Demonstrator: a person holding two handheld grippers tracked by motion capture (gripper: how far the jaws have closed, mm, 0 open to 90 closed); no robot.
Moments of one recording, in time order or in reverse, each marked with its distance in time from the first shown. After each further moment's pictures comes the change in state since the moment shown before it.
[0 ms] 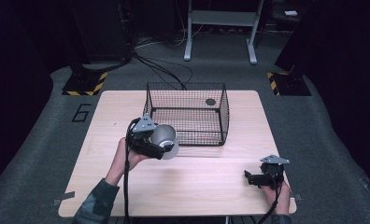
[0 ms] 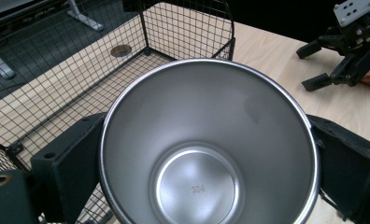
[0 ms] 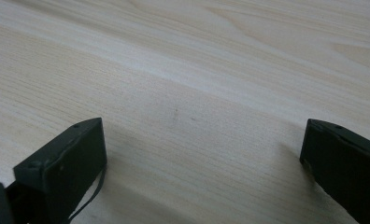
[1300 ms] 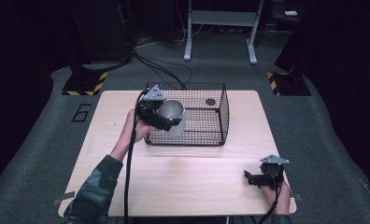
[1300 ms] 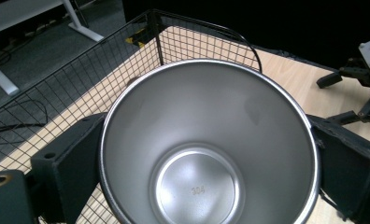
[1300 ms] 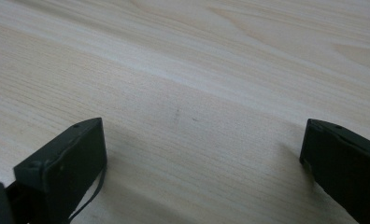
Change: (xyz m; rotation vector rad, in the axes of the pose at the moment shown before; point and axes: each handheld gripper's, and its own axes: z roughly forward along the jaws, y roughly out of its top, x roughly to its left) left arm 0.045 0.064 0.027 -0.007 -0.004 0.035; right arm 0.001 0.000 0.000 0.000 0.004 0.001
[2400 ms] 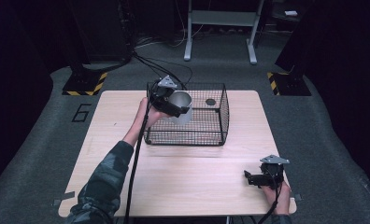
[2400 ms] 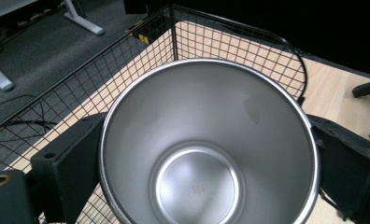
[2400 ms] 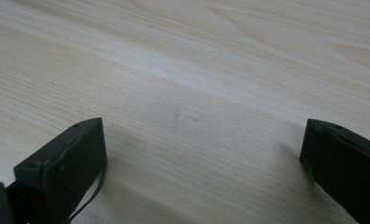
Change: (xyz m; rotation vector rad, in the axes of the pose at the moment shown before) left arm 0.036 0.015 0.056 0.039 -0.014 -0.023; right arm 0.000 0.000 0.000 0.000 0.000 -0.001
